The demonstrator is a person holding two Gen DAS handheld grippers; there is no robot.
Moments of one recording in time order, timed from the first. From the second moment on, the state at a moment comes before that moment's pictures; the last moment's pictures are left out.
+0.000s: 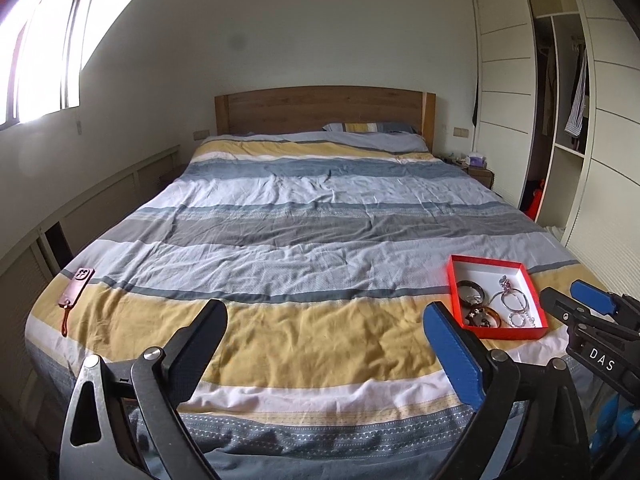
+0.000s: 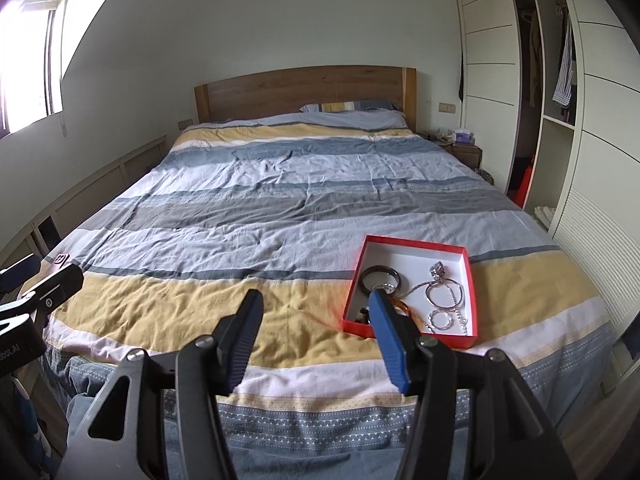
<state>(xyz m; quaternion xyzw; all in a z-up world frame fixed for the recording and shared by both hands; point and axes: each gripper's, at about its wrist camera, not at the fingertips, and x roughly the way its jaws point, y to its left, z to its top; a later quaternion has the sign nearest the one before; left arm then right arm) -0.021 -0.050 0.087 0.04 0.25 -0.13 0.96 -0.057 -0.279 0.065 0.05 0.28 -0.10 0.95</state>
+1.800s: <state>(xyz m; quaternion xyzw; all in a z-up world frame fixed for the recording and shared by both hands) -0.049 -0.016 0.084 0.02 0.20 -0.07 0.98 -0.096 -0.289 0.067 0.05 0.25 -0.15 0.96</state>
